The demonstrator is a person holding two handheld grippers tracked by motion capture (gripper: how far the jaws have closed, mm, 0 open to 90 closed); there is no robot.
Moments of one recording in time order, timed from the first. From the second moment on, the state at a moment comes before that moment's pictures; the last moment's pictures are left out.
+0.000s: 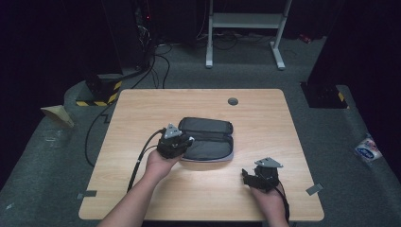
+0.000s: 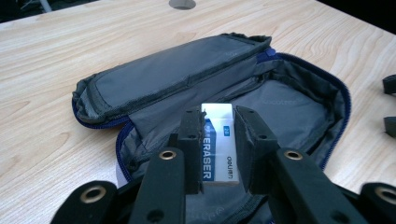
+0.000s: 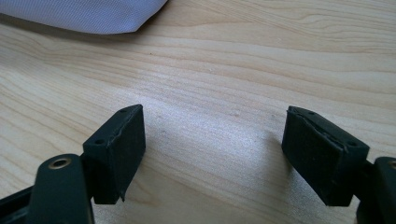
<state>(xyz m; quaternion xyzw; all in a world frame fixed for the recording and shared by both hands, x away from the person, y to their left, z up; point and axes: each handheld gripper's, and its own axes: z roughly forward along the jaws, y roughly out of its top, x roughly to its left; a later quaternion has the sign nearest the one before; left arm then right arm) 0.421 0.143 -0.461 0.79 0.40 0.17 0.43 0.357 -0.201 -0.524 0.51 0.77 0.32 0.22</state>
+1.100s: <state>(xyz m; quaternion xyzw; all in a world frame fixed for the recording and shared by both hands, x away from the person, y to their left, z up) 0.428 0.128 -0.483 0.81 0.40 0.16 0.40 0.357 -0.201 -0.524 0.51 0.77 0.32 0.22</state>
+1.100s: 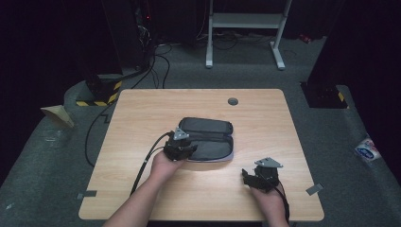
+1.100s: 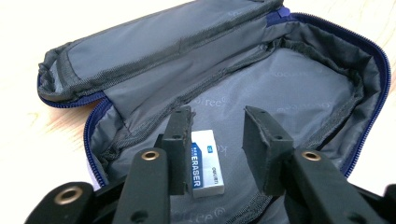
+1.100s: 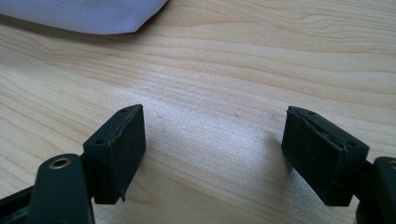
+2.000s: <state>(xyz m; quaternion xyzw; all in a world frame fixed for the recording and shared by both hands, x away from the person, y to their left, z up) 0.424 0.141 -0.472 0.80 0.41 0.16 0.40 0.357 -0.201 -0.524 0.51 0.77 0.32 0.22</state>
